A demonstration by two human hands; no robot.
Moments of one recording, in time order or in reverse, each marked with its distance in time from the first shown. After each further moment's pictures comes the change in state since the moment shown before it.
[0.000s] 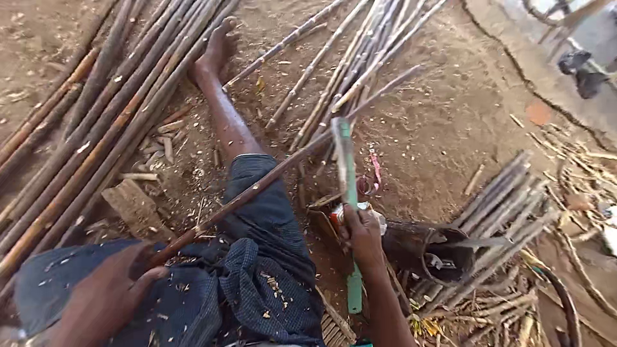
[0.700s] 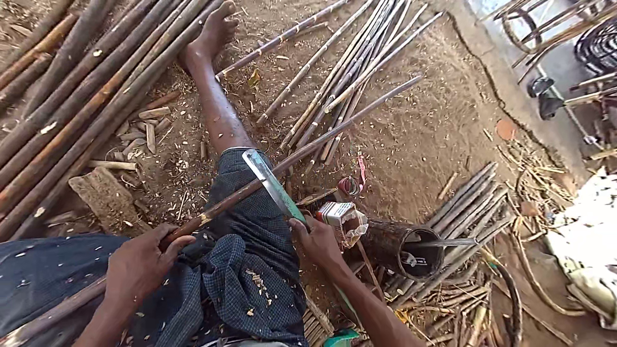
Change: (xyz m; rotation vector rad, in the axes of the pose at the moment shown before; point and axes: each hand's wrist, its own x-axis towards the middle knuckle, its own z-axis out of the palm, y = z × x) left_hand 0.049 0.058 0.058 -0.016 0.228 -0.033; right_hand 0.002 -0.006 0.024 -0.507 -0.201 -0.069
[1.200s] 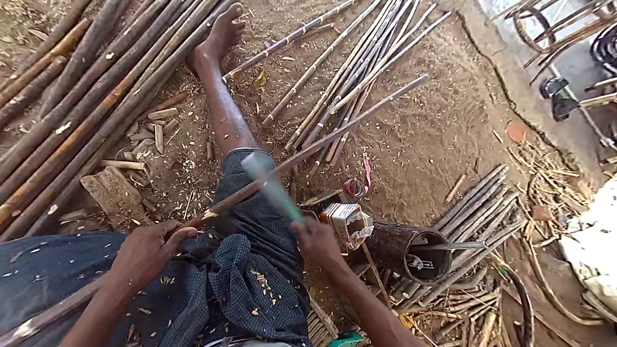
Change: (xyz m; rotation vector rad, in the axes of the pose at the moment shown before) left_hand 0.023 -0.020 -0.010 -0.119 -0.238 -0.038; right_hand -0.001 0.011 0.015 0.004 -0.028 -0.065
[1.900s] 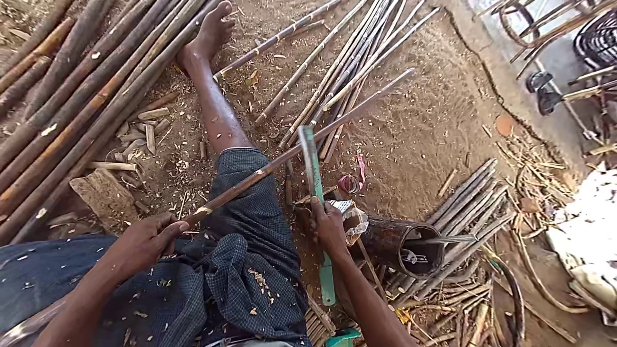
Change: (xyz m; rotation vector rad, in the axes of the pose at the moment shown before) left_hand 0.016 -0.001 -0.010 -0.318 -0.264 -0.067; right_hand 0.016 0.012 -0.008 0.206 0.114 0.164
